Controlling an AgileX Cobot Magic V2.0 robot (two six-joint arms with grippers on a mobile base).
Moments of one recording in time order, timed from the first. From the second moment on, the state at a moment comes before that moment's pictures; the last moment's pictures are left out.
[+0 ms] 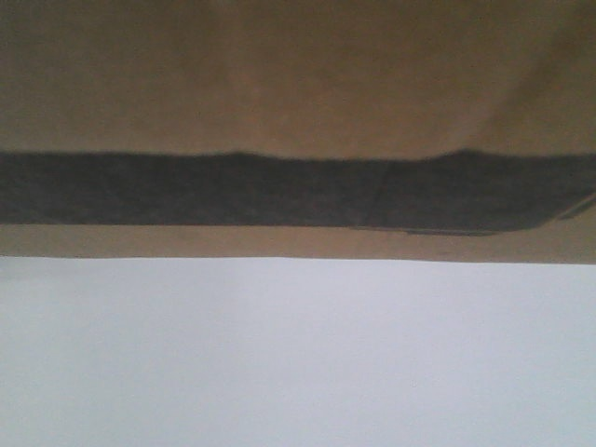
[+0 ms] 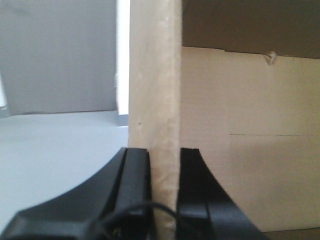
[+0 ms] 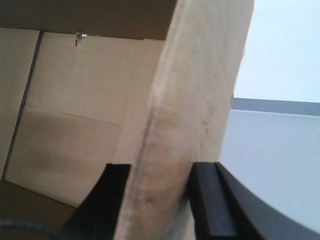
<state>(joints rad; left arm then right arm) -0.22 0.06 -0.94 -0.02 1.00 -0.06 0.10 0.20 -0.88 0.38 0.95 -0.11</state>
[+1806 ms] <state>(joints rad) -0.22 0.06 -0.94 -0.02 1.00 -0.06 0.10 0.20 -0.88 0.38 0.95 -0.11</state>
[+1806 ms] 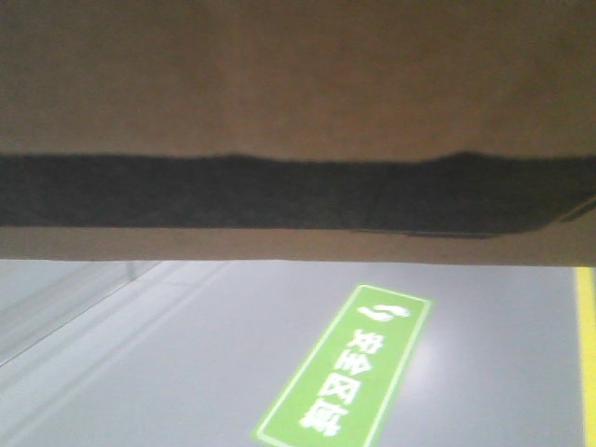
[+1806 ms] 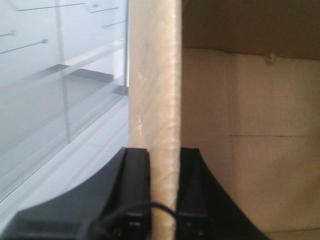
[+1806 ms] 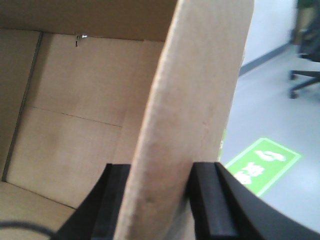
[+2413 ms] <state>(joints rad) -0.22 0.06 -0.94 -0.02 1.00 -0.06 0.10 0.20 -0.88 0.38 0.95 -0.11</state>
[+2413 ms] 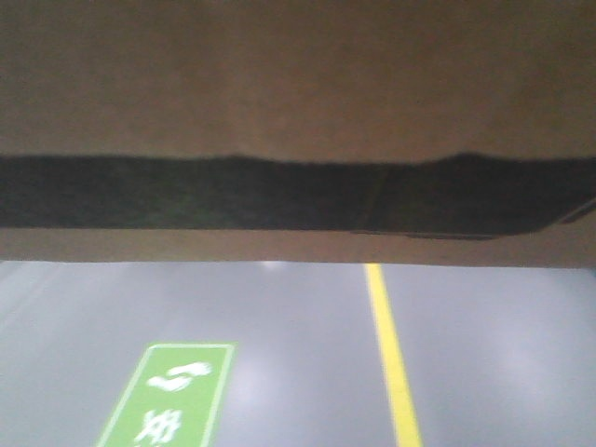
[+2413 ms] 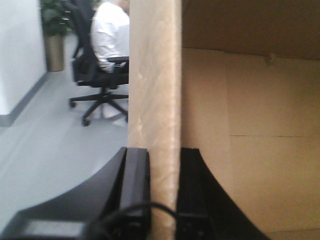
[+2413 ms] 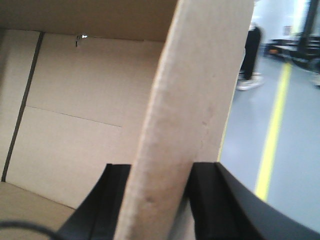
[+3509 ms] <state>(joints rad) -0.22 0.06 -0.94 -0.02 1.00 -0.06 0.10 0.20 -0.88 0.38 0.95 -0.11</state>
